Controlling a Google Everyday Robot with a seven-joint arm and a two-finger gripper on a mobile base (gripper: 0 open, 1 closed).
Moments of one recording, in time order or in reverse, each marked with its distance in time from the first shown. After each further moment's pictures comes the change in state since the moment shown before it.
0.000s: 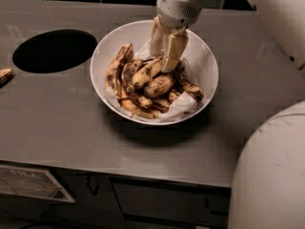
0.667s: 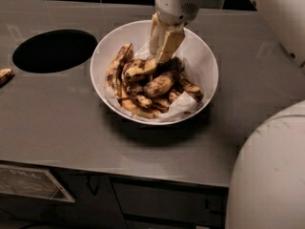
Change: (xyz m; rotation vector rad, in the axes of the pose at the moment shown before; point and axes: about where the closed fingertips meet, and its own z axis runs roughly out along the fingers) arm -0.003 0.000 -0.009 0.013 0.022 -0.004
